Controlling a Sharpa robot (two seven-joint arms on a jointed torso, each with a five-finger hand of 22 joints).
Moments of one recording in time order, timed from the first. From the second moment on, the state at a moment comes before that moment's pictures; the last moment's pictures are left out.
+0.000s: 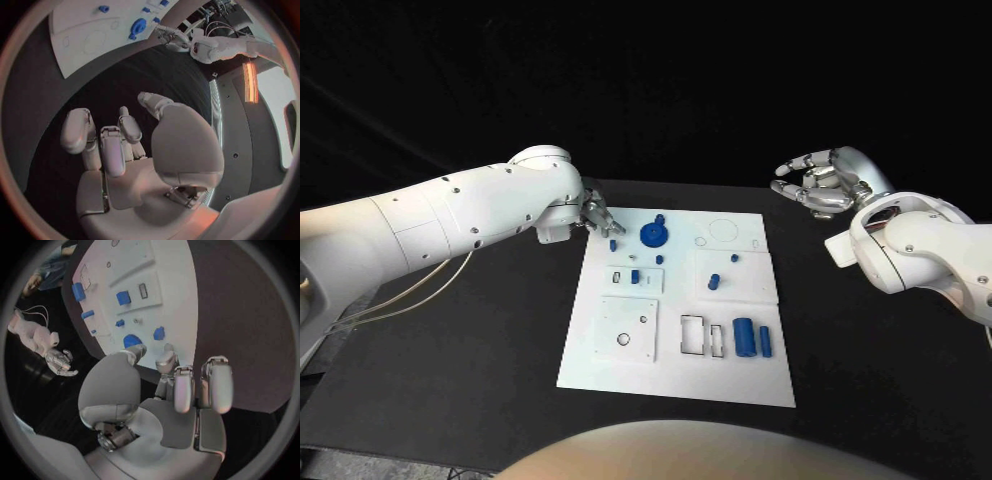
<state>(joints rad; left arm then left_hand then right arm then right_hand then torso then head) 1.27 -0.66 -0.01 1.23 -1.12 0.23 -0.65 1.05 -0.20 0.40 0.29 0.28 0.85 0.07 0.40 0.85 1.35 0.00 1.05 1.12 1.47 -0.07 1.56 1.31 0.03 1.46 0.04 1.42 1.31 1.28 -0.88 -0.13 1.50 -0.77 -0.60 0.02 1.20 -0.24 0.51 0.13 0.32 0.85 0.15 0.17 0.51 1.26 0.07 1.26 1.20 1.46 0.00 1.49 1.31 0.08 1.34 0.11 1.17 1.31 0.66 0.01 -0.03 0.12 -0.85</state>
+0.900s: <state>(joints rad) 1.26 -0.64 -0.01 1.21 -1.10 0.29 -0.65 1.12 -0.16 0.39 0.29 0.30 0.88 0.07 0.40 0.83 1.35 0.00 1.05 1.11 1.47 -0.07 1.57 1.31 0.03 1.46 0.04 1.42 1.31 1.28 -0.88 -0.13 1.50 -0.77 -0.60 0.02 1.20 -0.24 0.51 0.13 0.32 0.85 0.15 0.17 0.51 1.26 0.07 1.26 1.20 1.46 0.00 1.49 1.31 0.08 1.34 0.11 1.17 1.31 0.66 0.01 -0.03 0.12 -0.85</state>
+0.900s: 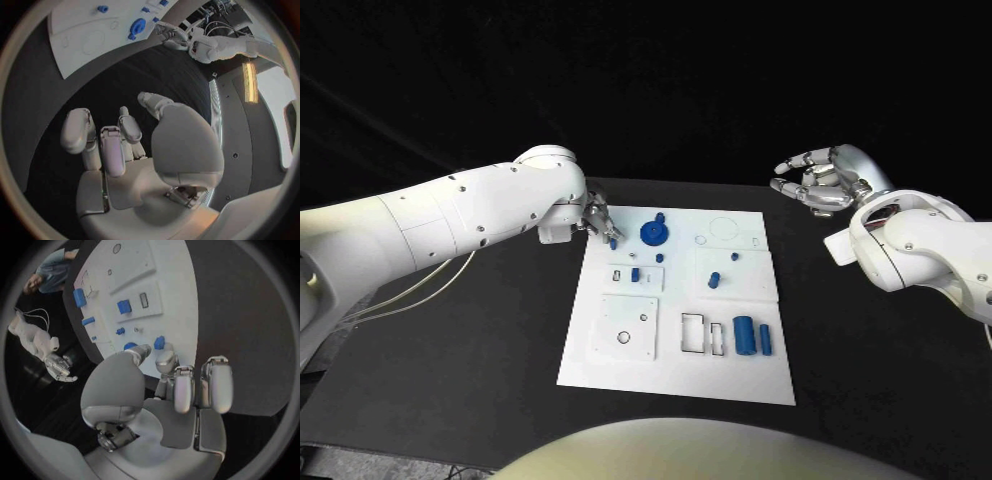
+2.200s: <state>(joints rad) 1.26 -0.65 -0.02 1.21 -1.05 0.27 -0.65 1.18 -0.14 0.72 0.15 0.14 0.87 0.05 0.56 0.81 1.37 -0.02 1.06 1.09 1.47 -0.07 1.57 1.31 0.03 1.47 0.04 1.42 1.31 1.28 -0.87 -0.13 1.50 -0.77 -0.60 0.02 1.20 -0.24 0.51 0.13 0.32 0.85 0.15 0.17 0.51 1.26 0.07 1.26 1.20 1.46 0.00 1.49 1.31 0.08 1.34 0.11 1.17 1.31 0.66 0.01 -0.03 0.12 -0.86</state>
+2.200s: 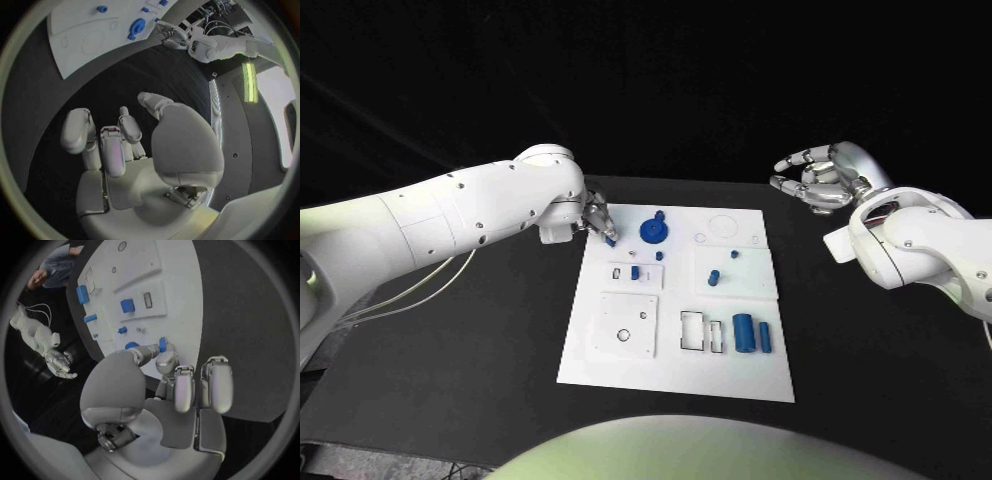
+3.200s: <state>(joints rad) 1.22 -0.79 -0.02 1.48 -1.01 0.16 -0.65 1.07 -0.16 0.77 0.11 0.32 0.86 0.05 0.69 0.81 1.38 -0.03 1.07 1.08 1.46 -0.08 1.57 1.31 0.03 1.46 0.03 1.44 1.31 1.28 -0.88 -0.13 1.50 -0.77 -0.60 0.02 1.20 -0.24 0.51 0.13 0.32 0.85 0.16 0.17 0.51 1.26 0.07 1.26 1.20 1.46 0.00 1.49 1.31 0.08 1.34 0.11 1.16 1.31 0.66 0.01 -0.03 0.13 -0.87</state>
